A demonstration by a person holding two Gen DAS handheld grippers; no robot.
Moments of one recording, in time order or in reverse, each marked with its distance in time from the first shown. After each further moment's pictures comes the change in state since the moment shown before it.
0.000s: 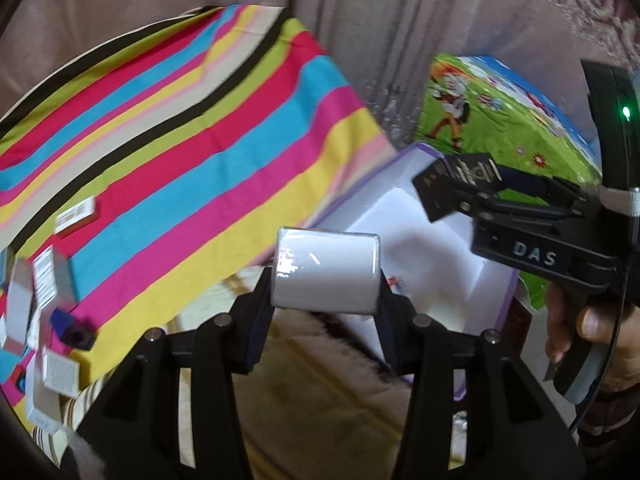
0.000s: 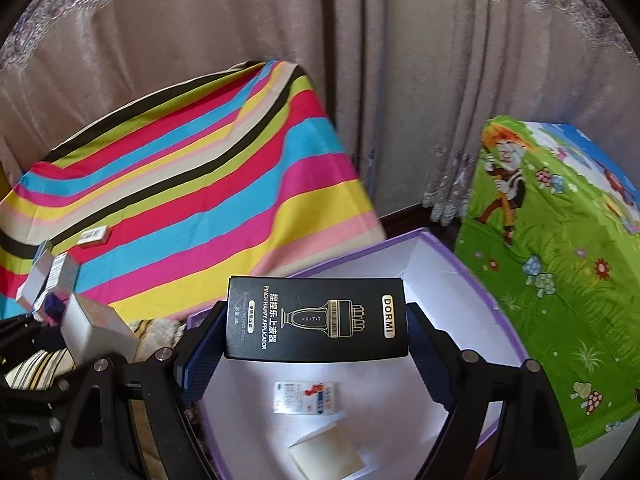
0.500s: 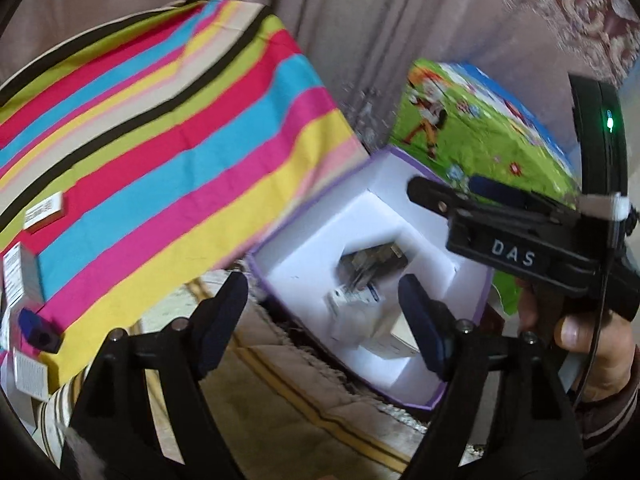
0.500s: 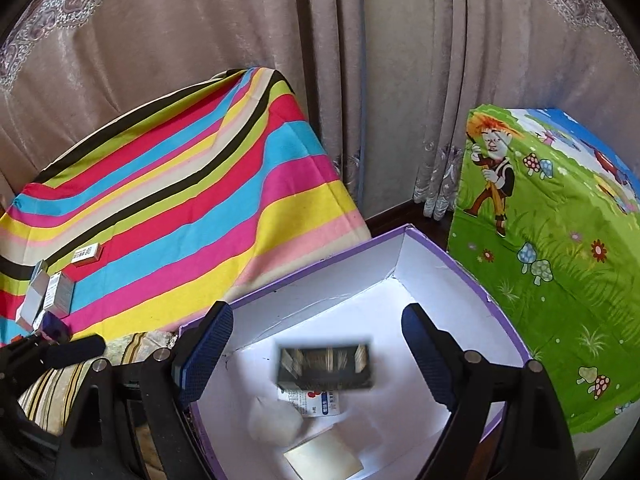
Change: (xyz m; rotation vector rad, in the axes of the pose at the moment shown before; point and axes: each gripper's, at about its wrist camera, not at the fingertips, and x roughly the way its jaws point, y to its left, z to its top) left arm 0.001 0.000 0.002 -0.049 -0.020 -0.085; right arm 0.004 -0.010 0.000 0.059 -0.006 -0.002
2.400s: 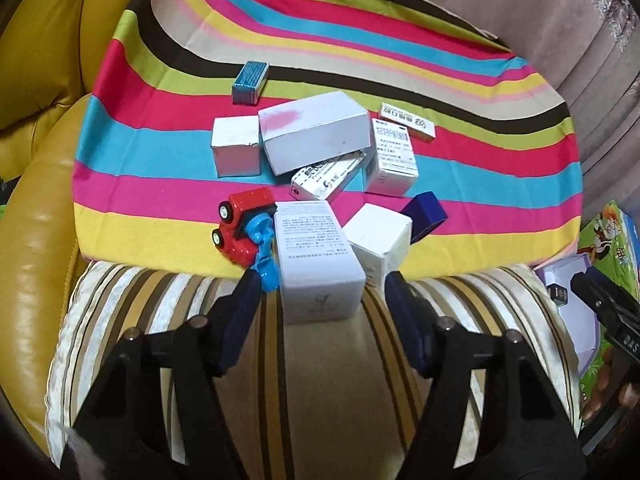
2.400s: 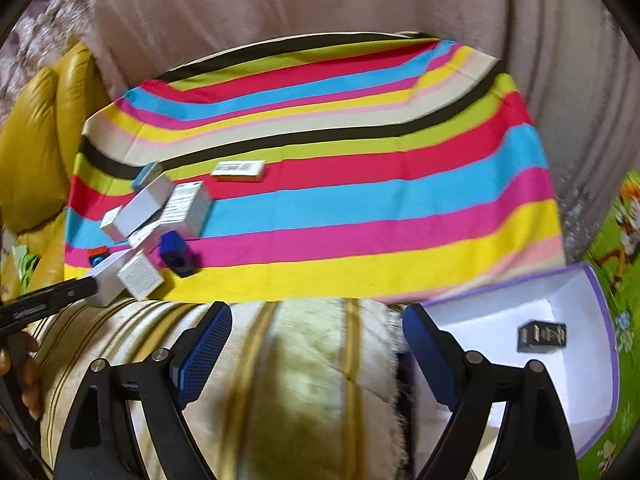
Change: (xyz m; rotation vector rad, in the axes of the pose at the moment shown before) left arm -0.133 0.241 -0.136 -0.618 -0.044 0.450; right arm 0.007 0.190 -0.030 -0.337 0.135 0.329
